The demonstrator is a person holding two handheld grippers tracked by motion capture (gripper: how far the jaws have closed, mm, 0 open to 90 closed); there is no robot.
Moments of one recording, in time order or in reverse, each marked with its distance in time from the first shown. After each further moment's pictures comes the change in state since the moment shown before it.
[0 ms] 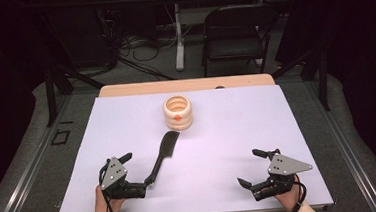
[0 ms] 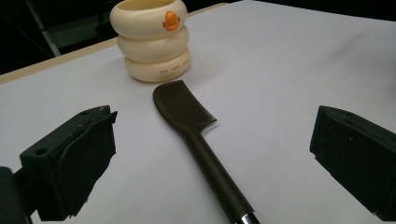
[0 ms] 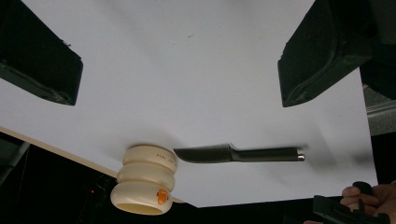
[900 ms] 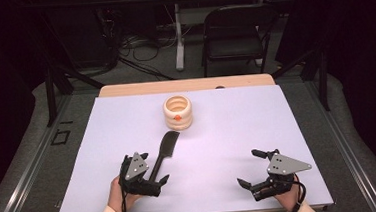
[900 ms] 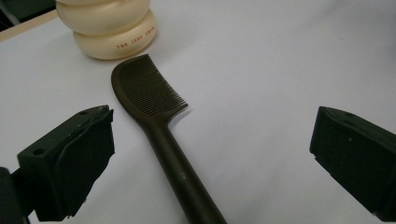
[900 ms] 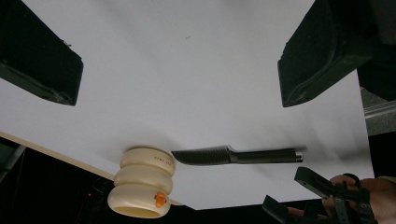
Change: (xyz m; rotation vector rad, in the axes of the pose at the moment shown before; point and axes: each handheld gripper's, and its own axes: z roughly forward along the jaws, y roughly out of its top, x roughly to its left) left arm -0.017 0.008 0.039 0.178 -0.065 0.062; right arm 0.000 0.000 0.001 0.007 0.008 0.009
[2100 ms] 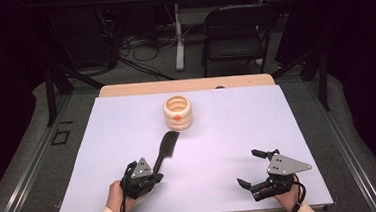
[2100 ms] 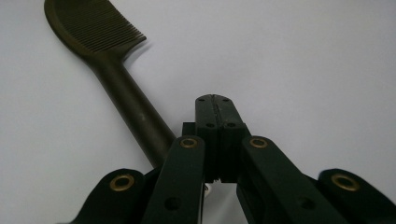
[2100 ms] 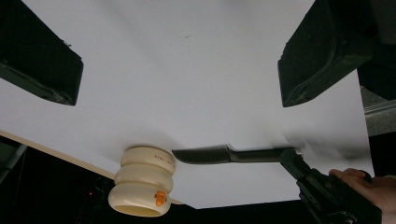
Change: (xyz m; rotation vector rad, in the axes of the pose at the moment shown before) left arm 0.002 -0.010 0.004 0.232 -0.134 0.009; right arm 0.001 0.000 0.000 -0.003 -0.003 -0.003
